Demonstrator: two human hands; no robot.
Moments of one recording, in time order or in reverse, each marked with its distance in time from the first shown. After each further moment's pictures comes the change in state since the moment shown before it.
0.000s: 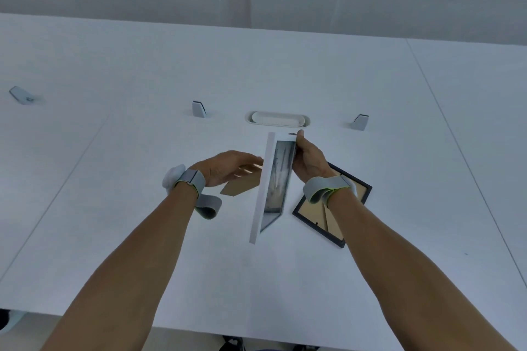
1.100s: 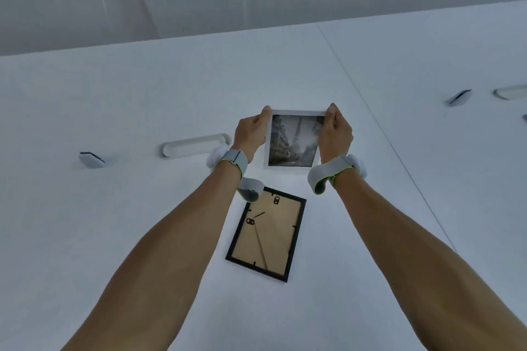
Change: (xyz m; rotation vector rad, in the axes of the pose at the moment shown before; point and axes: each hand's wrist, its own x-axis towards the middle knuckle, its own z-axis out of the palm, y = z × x) left_hand 0.203 0.168 0.165 -0.042 0.295 0.221; right_hand 0.044 -0.159 -0.173 -0.672 0.877 -0.496
